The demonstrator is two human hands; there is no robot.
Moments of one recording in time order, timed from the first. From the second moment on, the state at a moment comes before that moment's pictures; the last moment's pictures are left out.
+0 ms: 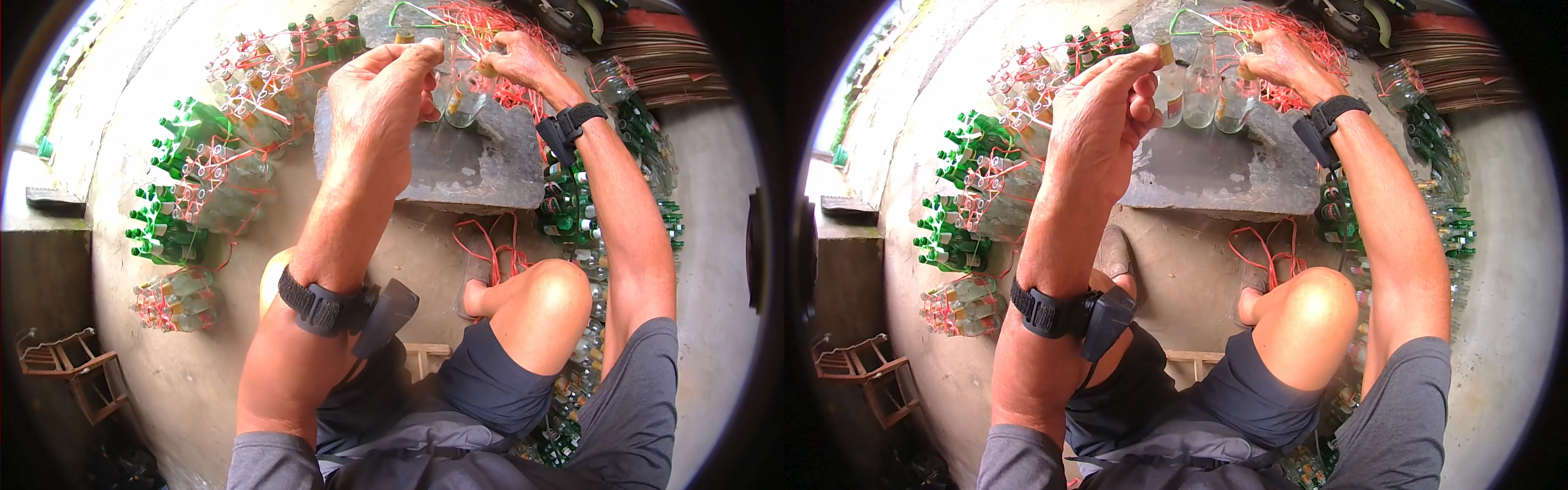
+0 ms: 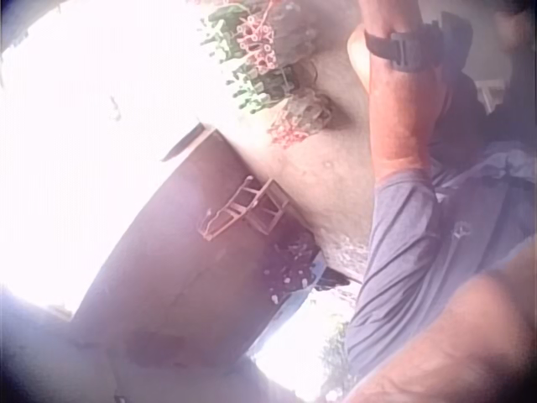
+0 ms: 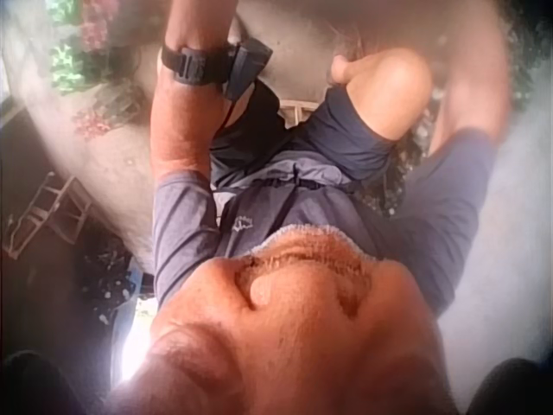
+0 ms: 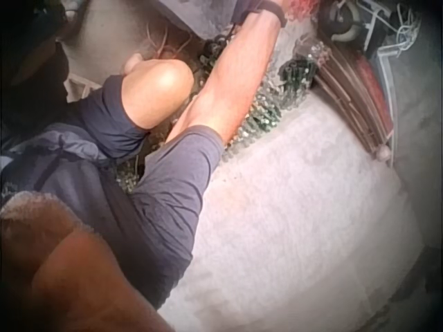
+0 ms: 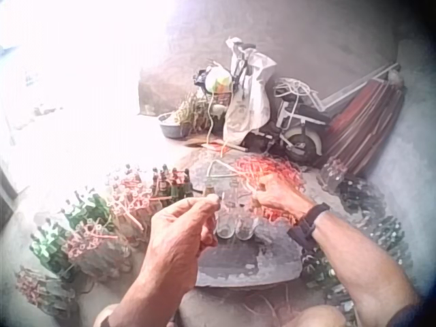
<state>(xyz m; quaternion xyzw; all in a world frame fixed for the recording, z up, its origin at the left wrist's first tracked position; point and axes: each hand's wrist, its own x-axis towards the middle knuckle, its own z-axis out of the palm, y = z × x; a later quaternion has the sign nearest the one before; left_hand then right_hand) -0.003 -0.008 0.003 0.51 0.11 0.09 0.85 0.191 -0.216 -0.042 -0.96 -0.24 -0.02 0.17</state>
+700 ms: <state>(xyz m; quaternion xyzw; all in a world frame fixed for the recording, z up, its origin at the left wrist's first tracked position) -0.006 -0.005 0.007 0.51 0.12 0.08 0.85 0.196 -0.214 -0.045 -0.94 -0.18 0.07 0.28</state>
